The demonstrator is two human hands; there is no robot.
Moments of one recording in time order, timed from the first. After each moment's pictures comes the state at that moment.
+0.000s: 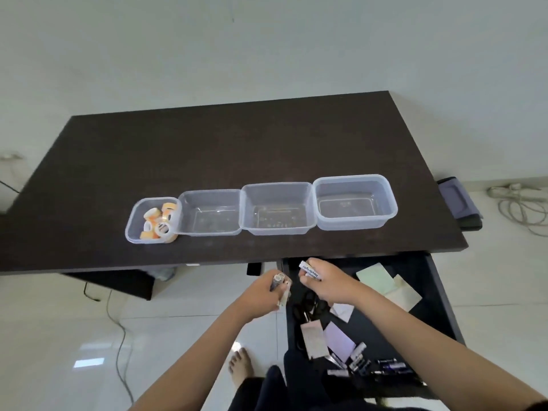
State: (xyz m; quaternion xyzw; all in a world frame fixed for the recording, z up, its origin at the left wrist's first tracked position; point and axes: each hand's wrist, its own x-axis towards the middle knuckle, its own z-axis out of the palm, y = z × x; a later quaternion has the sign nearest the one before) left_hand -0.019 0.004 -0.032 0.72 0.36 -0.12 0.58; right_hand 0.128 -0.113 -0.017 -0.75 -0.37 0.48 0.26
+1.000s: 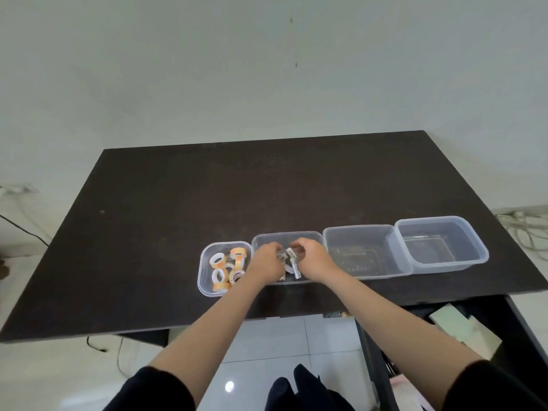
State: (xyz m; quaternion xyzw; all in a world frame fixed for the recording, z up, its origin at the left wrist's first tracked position) left_hand -0.030 0.245 -0.006 0.86 0.35 -0.07 0.37; right_hand 0.067 0.148 -0.015 -0.85 -0.31 0.30 0.30
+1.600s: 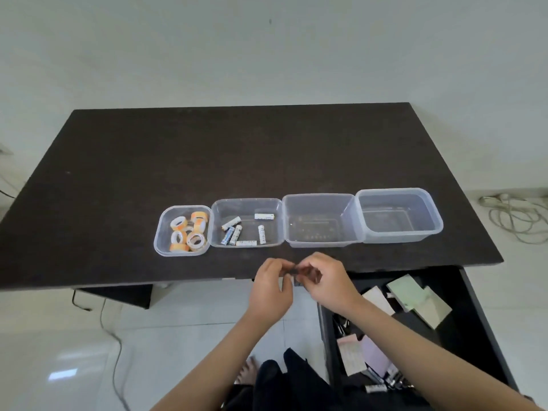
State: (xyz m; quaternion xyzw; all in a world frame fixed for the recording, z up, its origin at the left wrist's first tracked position) left_hand -0.055 0.076 -0.040 0.83 0.30 0.17 0.44; right_hand 0.065 -0.024 -0.029 -0.78 -0.44 0.21 0.39
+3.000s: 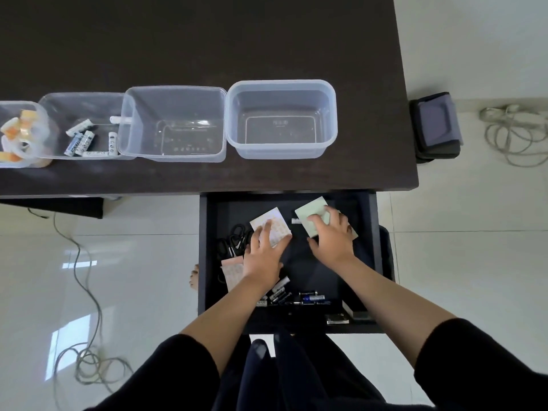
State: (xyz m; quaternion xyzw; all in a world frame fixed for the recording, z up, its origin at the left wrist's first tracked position) left_hand 0.085 -0.159 -0.167 0.89 0.31 -0.26 0.19; right_hand 0.233 -0.252 -0.180 -0.89 -0.37 0.26 0.06
